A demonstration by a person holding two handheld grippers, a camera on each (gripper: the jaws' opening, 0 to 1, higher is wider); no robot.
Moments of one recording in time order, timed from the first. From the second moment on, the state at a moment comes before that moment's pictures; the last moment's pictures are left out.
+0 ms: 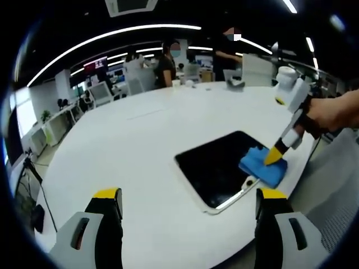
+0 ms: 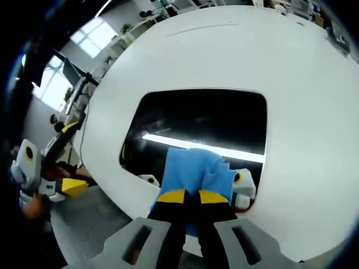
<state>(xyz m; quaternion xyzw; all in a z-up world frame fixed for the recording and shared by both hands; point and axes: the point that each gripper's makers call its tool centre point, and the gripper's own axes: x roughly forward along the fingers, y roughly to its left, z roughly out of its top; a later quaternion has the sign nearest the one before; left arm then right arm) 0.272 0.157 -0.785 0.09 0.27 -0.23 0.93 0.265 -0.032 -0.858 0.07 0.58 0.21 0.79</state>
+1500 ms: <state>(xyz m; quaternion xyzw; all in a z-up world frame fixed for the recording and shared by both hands) 0.272 0.157 -0.785 0.09 0.27 -0.23 0.93 0.273 -0.088 -0.856 0.07 0.58 0.17 0.79</state>
